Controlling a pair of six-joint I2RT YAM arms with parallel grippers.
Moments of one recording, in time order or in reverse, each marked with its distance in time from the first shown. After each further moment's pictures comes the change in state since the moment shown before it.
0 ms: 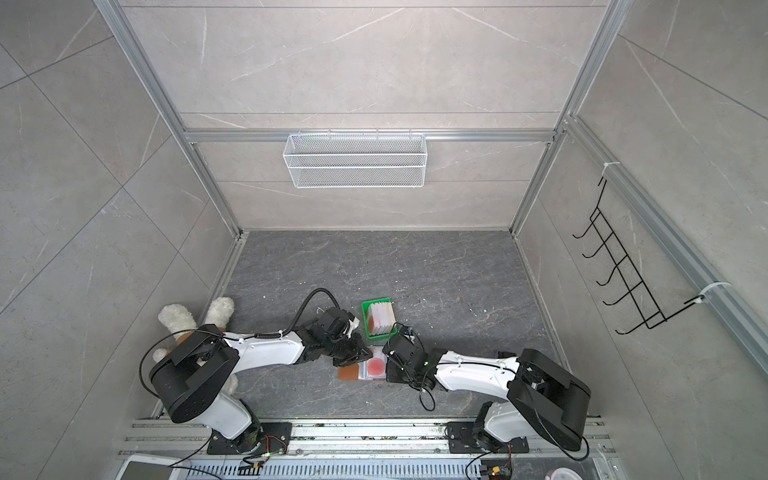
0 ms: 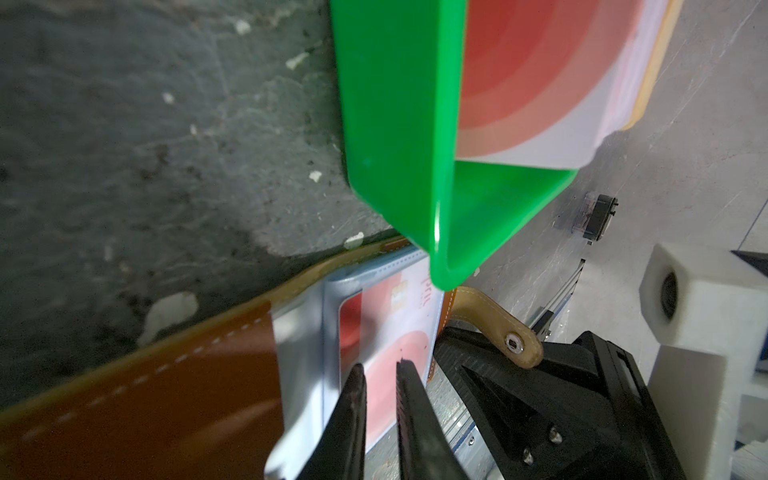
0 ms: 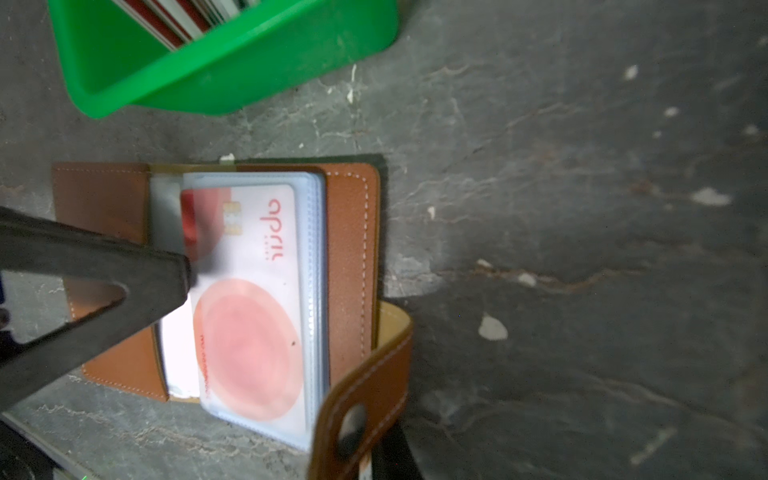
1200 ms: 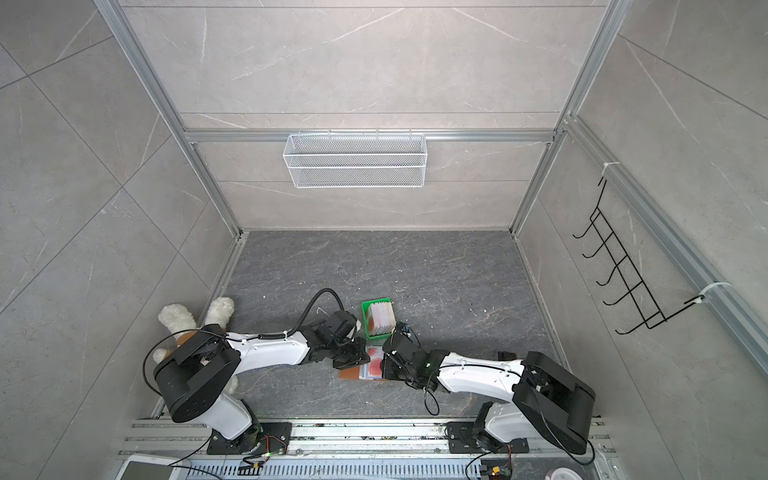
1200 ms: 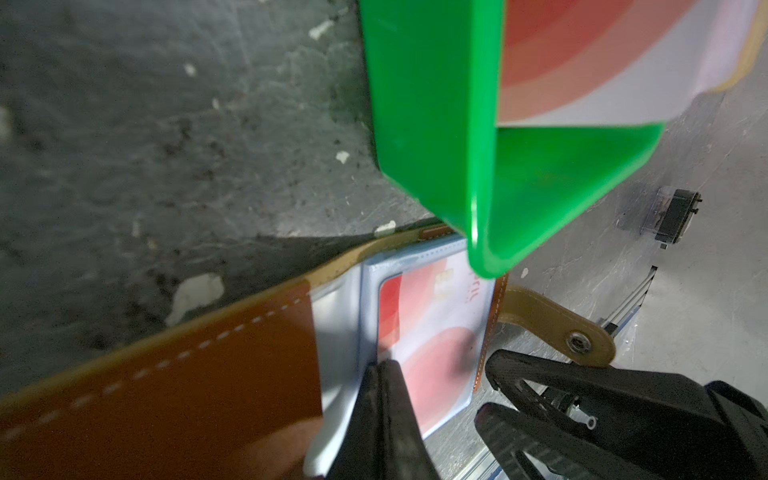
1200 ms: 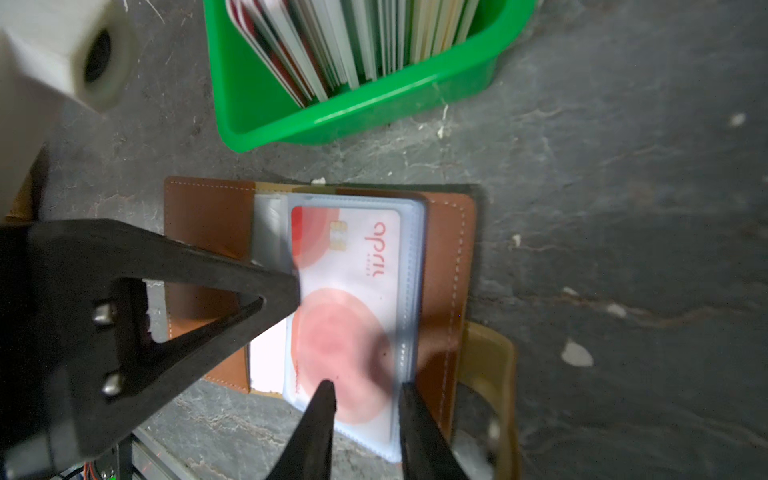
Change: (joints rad) left arm -0.061 0.014 0.049 -0.124 -0.119 0.050; right arm 0.006 -0.025 -0.012 0.114 -0.034 0.007
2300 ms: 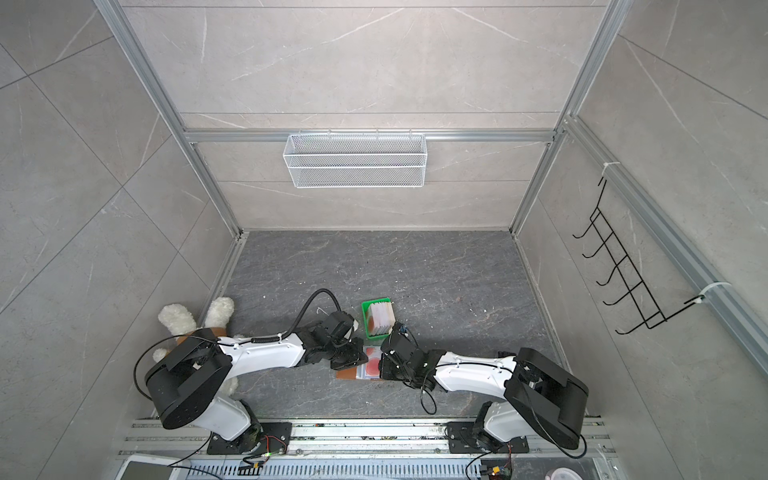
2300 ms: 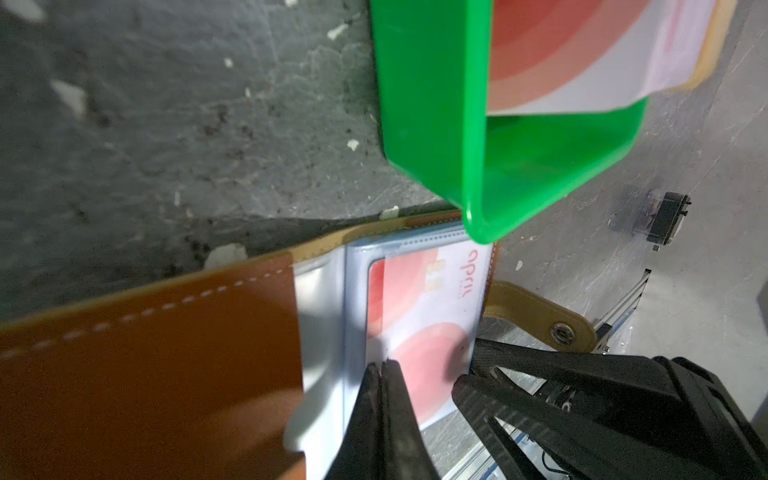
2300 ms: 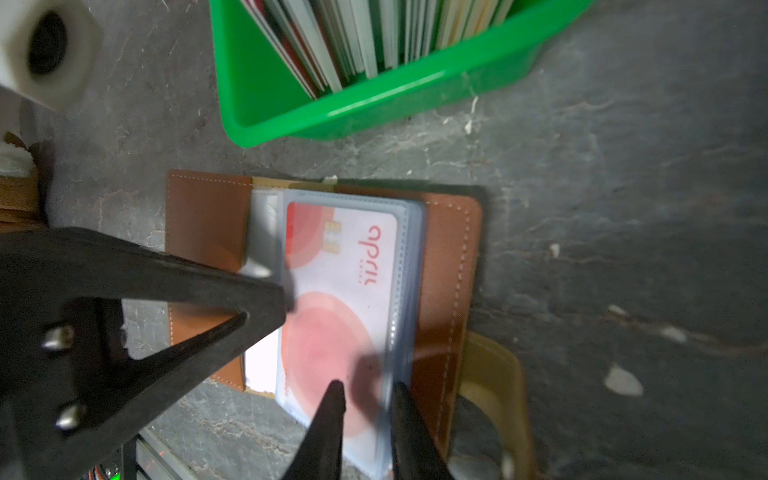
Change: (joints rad) left arm 0.000 -0.057 -0.023 -0.014 -0.014 -0.017; right arm 0.000 0.038 0.000 0.052 -0.026 -0.005
